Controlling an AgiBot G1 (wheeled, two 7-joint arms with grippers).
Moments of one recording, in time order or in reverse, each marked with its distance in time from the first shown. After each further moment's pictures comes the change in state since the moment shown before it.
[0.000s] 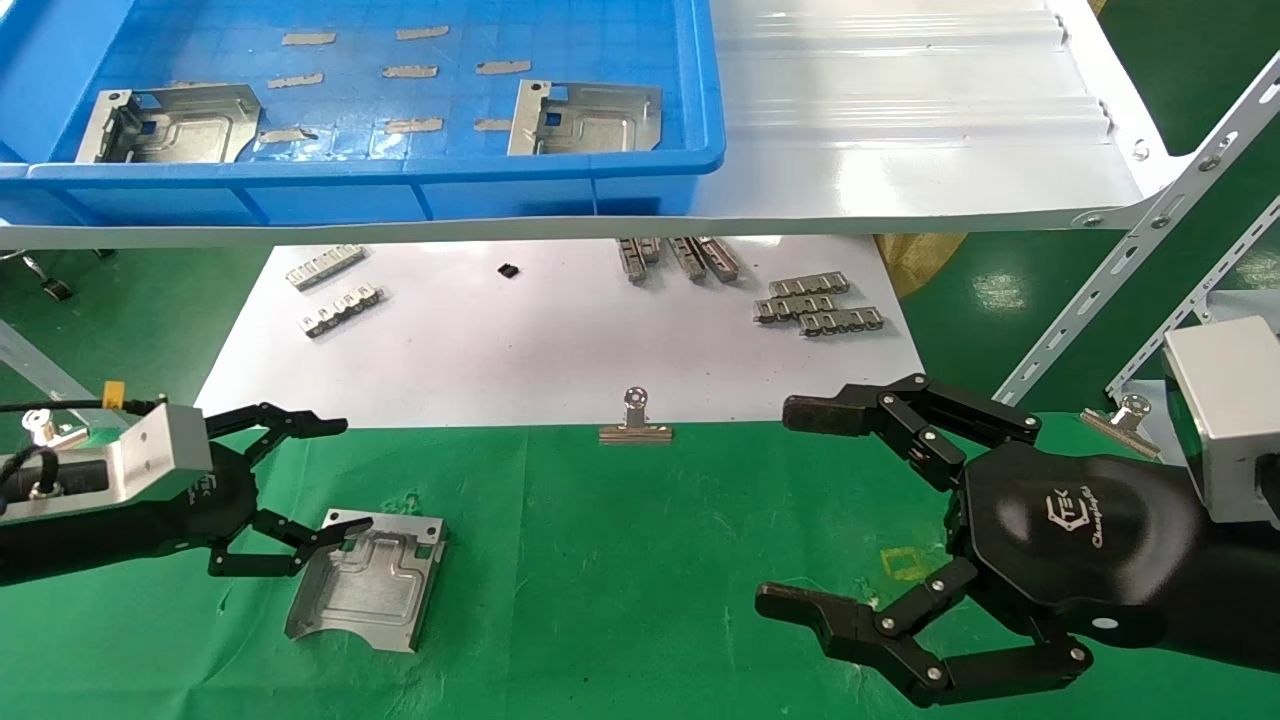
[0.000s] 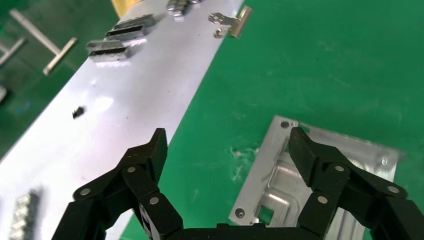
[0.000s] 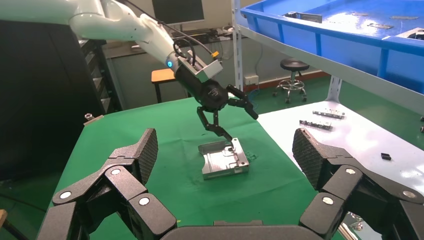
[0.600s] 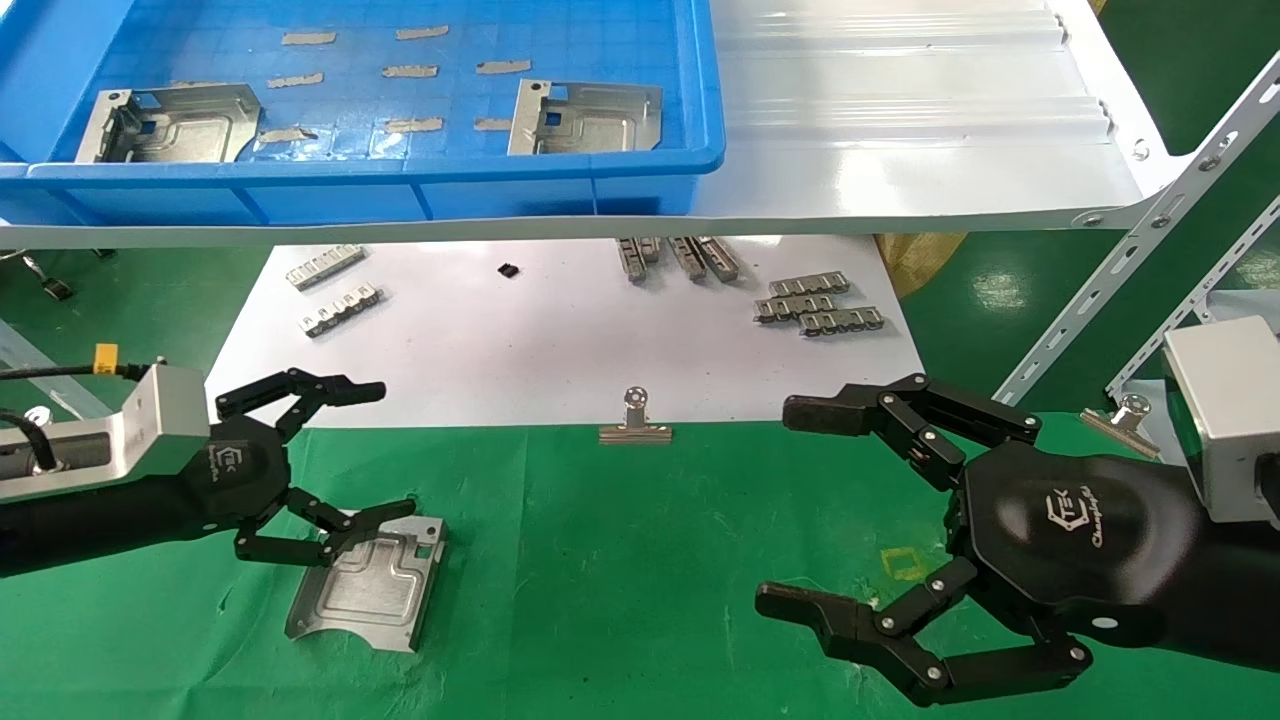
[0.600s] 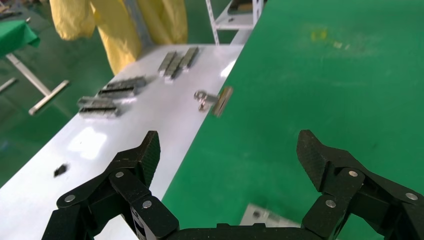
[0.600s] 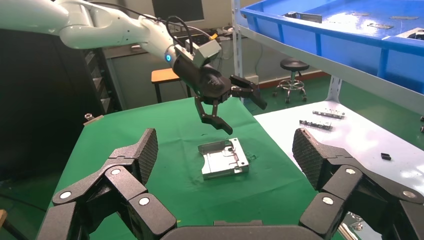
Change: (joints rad) left arm 0.155 -0.070 -0.143 -0.382 -0.084 -0.026 -0.294; right arm 0.000 0.000 0.000 0.000 0.000 0.000 0.000
